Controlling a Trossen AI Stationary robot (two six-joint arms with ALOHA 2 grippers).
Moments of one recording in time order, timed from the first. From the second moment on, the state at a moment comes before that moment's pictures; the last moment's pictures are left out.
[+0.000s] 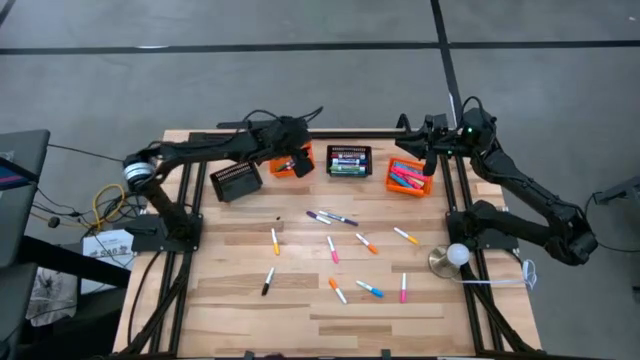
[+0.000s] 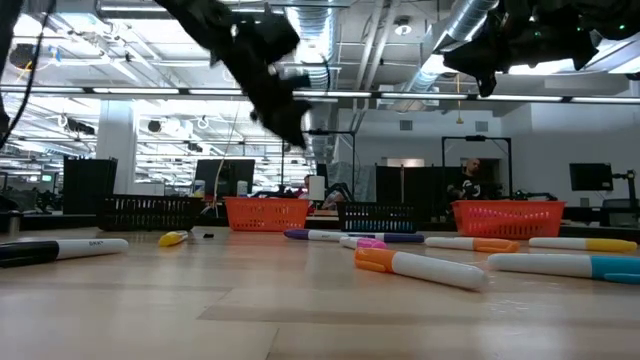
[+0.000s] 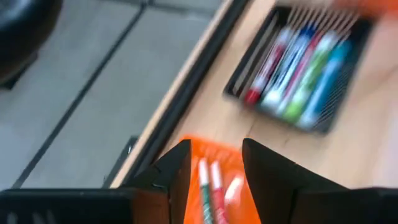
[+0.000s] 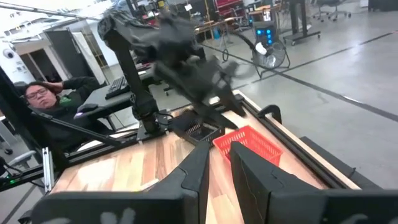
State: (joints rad) left arm 0.42 1.67 1.20 -0.25 -0.28 0.21; right arm -0.96 0.82 0.61 0.07 -0.83 0.12
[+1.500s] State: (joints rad) left arm -0.23 1.48 1.20 -0.32 -0.46 -0.92; right arm -0.94 0.82 0.61 0.03 -0.83 0.16
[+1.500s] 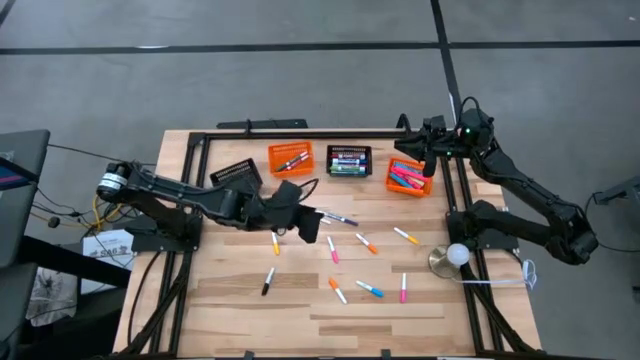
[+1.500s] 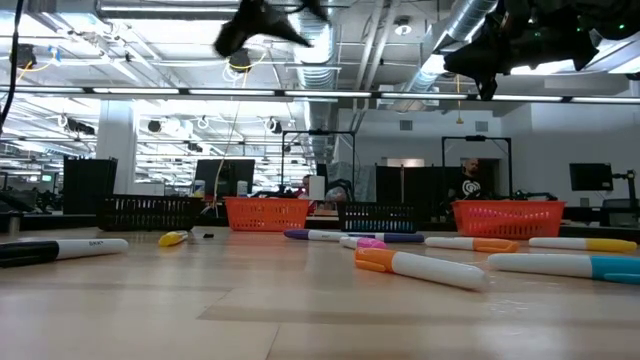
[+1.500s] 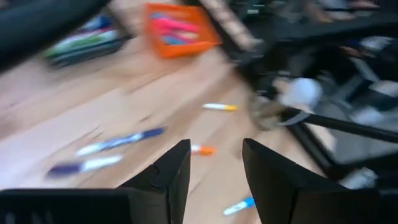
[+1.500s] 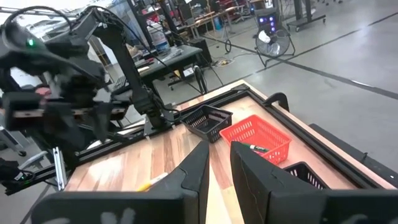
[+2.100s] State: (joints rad) left arm -0.30 1.65 1.20 -0.78 -0.33 -1.66; right arm -0.94 0.82 0.61 0.03 -0.83 0.16
